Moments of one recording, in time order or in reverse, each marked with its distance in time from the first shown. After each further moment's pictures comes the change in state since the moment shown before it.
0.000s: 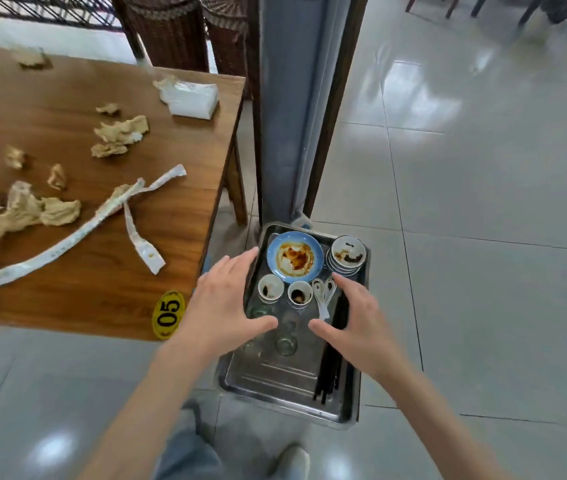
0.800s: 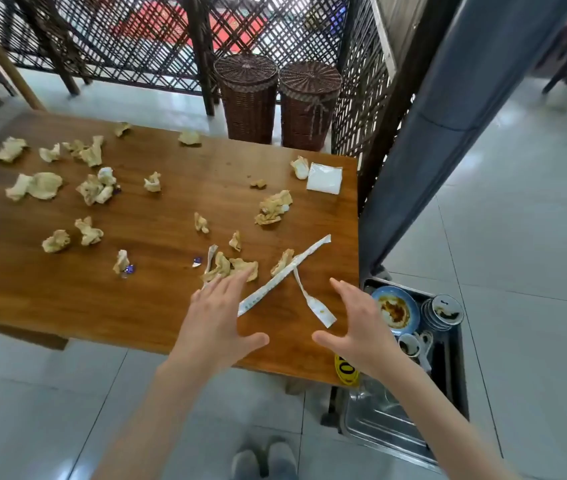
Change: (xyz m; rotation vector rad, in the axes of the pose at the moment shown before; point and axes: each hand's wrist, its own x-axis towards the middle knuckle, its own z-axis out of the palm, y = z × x) left_hand -0.084 -0.207 -0.257 0.094 0.069 -0.124; right_hand 0.016 -0.306 0.116 -0.184 -0.027 -0.172
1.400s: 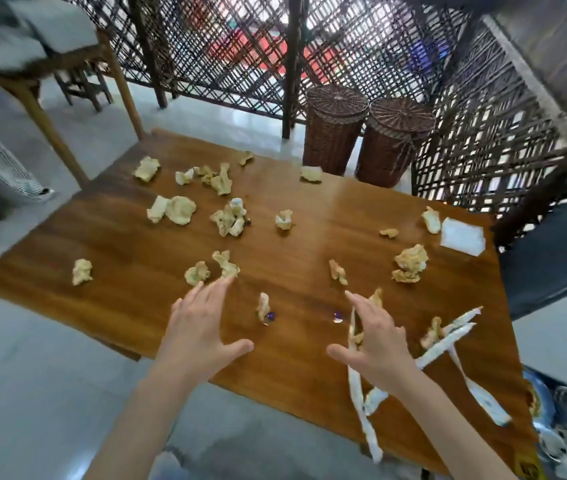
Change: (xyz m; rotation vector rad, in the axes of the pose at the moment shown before) left_hand 0.018 -0.290 -0.136 0.004 0.186 -0.152; right_hand 0.142 -0.229 0.130 -0.087 -0.073 -0.072
